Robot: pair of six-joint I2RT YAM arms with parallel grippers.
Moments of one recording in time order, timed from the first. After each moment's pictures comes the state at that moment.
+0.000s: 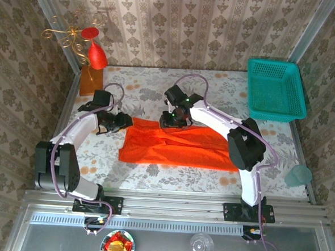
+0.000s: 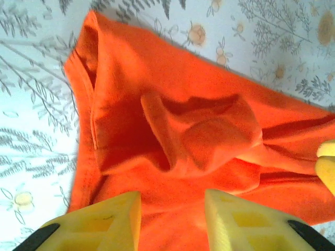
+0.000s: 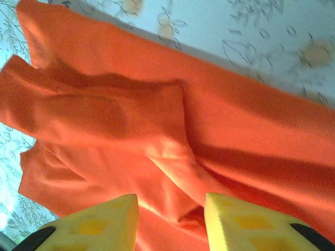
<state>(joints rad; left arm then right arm) -0.13 1.48 1.02 -0.68 0.45 -0.39 0.65 2.07 1.72 -0.79 -0.23 0.50</state>
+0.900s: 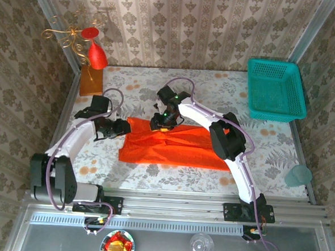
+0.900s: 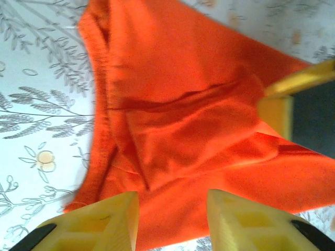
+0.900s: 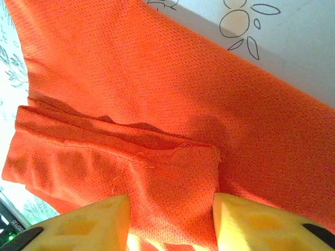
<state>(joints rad) -0.15 1.32 0.92 -0.75 0.41 -0.33 0.64 2.34 1.97 -0.89 -0.43 0.41</state>
